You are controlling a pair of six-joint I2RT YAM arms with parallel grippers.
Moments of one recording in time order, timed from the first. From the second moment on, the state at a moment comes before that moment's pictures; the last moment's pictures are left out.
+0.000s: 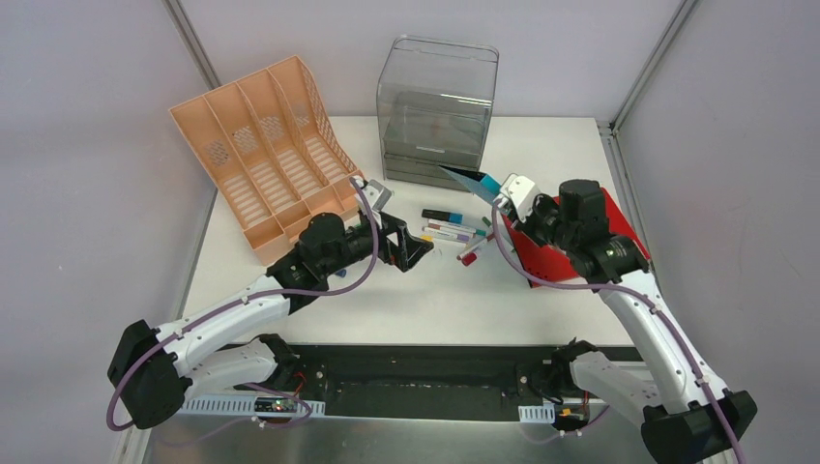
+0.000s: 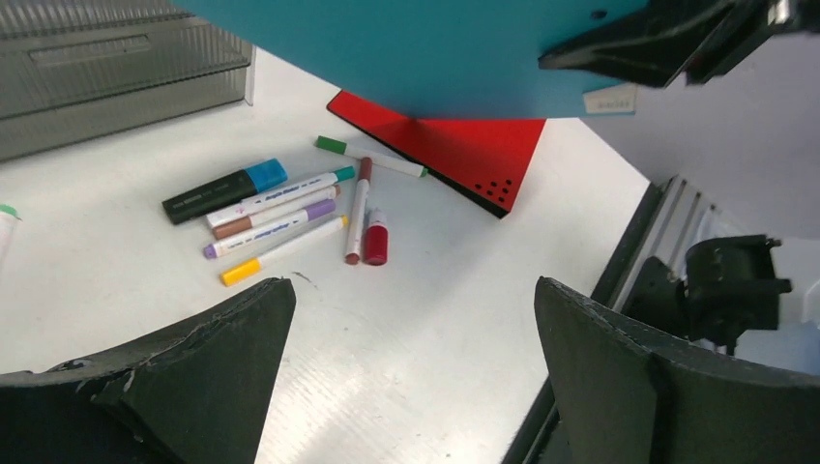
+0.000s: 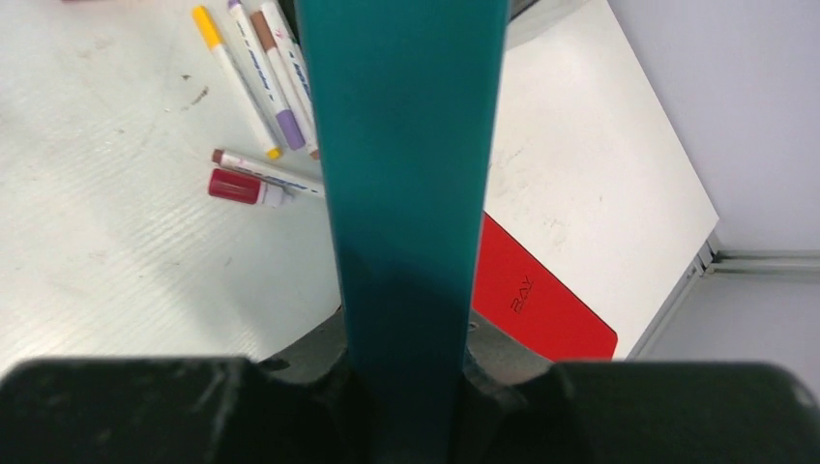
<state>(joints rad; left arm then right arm) -0.78 1.01 0.65 0.24 0.15 -0.41 0.37 0.92 0.92 -0.58 -0.17 -0.68</state>
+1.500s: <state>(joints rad) -0.64 0.58 0.80 -0.17 0.11 -0.30 0.55 1.82 2.15 -0.74 -0.62 -0.11</state>
